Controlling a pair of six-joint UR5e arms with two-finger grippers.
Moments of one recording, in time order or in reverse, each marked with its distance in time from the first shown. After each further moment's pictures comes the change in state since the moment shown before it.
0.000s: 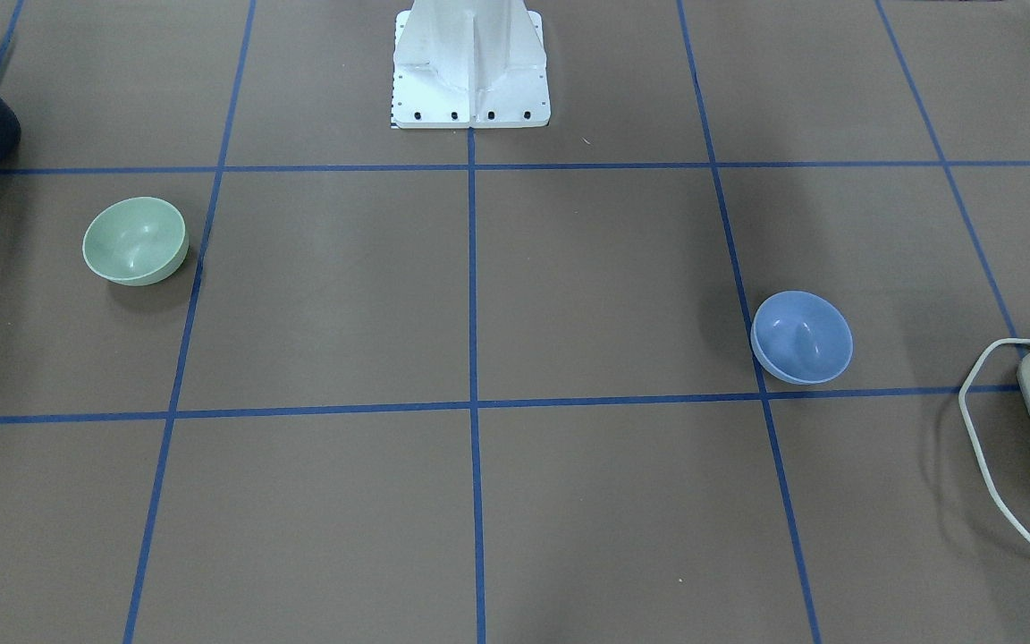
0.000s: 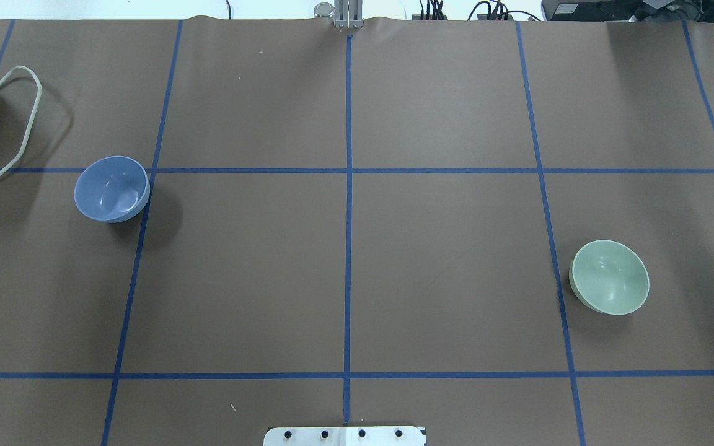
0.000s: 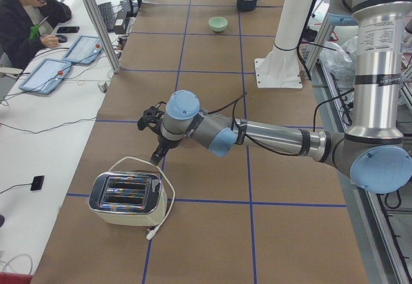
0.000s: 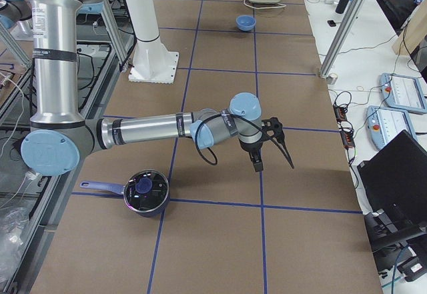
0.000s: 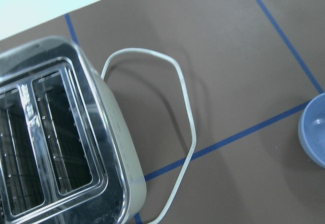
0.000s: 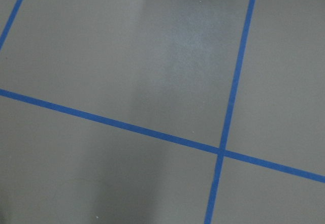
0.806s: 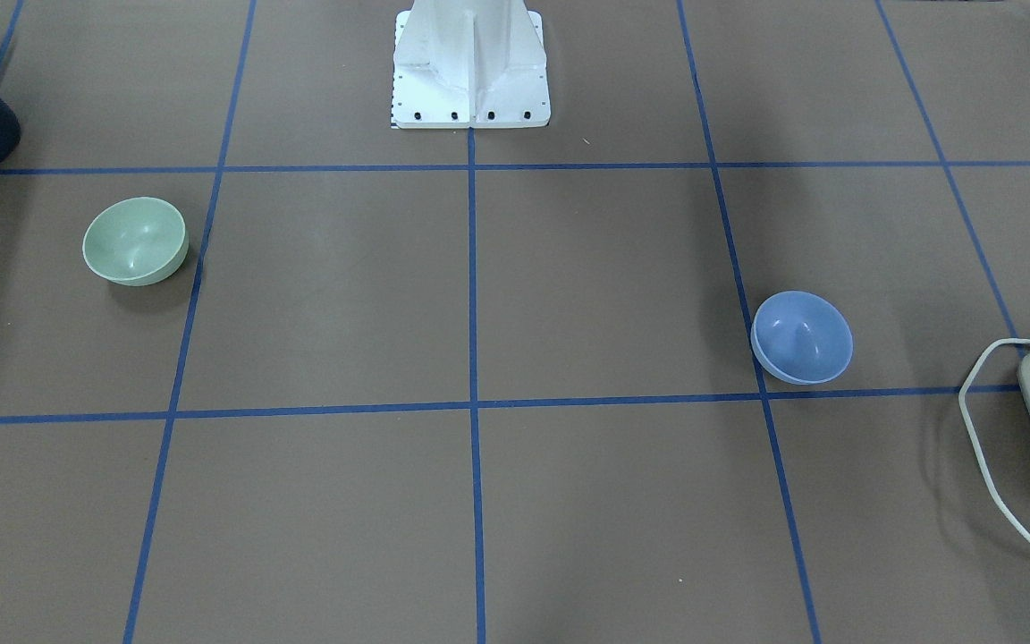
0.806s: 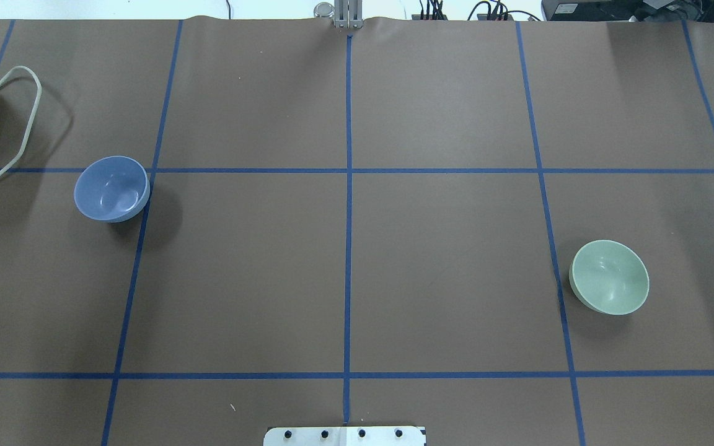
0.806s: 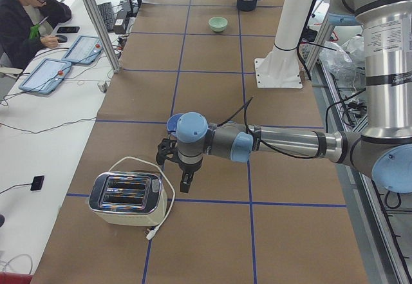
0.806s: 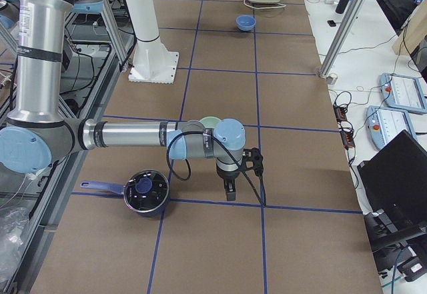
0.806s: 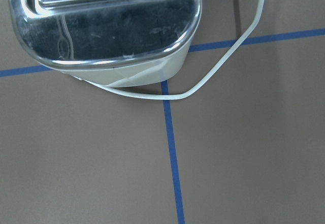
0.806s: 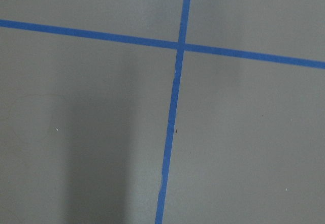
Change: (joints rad) left arm -0.008 0.090 -0.066 0.371 0.018 0.012; right arm 0.132 -0.123 -0.006 -0.192 0.010 -0.259
